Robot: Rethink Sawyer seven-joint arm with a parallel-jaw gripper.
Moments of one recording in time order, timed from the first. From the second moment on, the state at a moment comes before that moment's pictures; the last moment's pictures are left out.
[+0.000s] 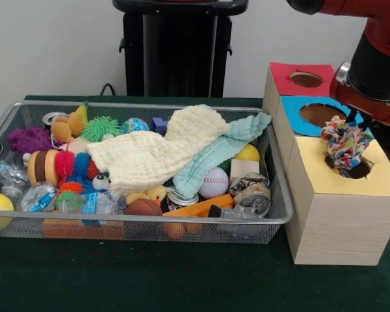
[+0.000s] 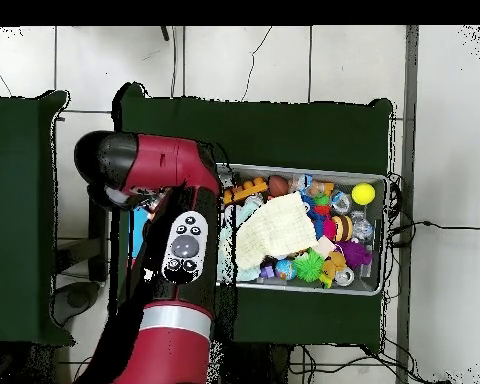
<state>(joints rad) 0.19 -0.33 -0.24 1.10 0.29 1.15 2.28</state>
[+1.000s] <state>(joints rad) 0.15 -0.18 -0.26 0.90 0.29 1.14 2.28</state>
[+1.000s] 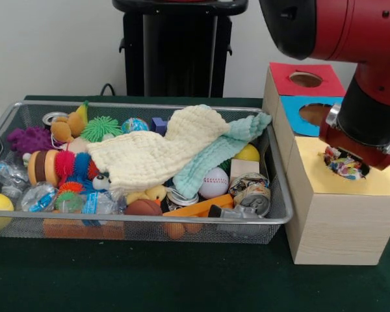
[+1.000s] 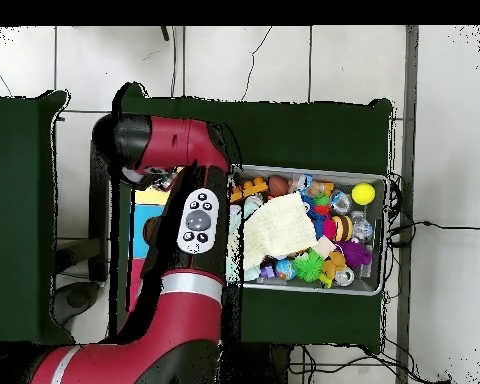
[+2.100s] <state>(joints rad) 0.14 -0.16 -0.26 0.90 0.28 1.08 2.28</state>
